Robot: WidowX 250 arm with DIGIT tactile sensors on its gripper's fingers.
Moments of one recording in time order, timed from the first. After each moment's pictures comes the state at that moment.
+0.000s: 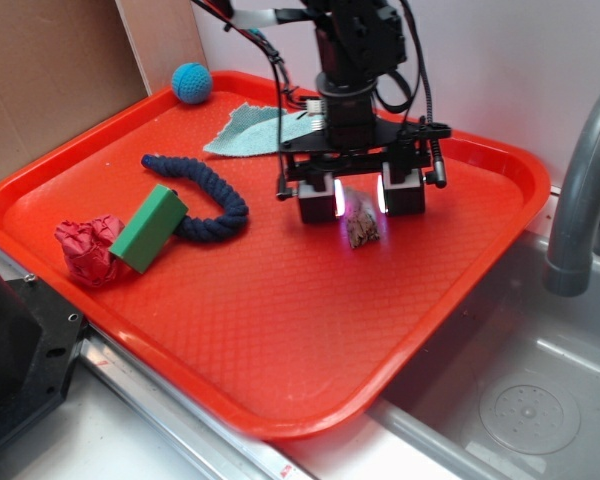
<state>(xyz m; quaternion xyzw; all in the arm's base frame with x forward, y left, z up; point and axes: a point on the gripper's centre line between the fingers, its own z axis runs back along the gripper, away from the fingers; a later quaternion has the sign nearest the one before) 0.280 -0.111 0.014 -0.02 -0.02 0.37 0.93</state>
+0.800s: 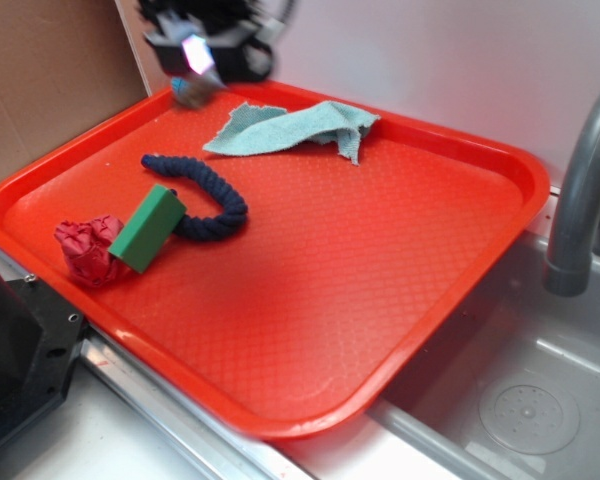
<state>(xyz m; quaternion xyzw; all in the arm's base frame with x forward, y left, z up) 0.221 -0.025 0.167 -0.09 -0.08 0.04 0.99</state>
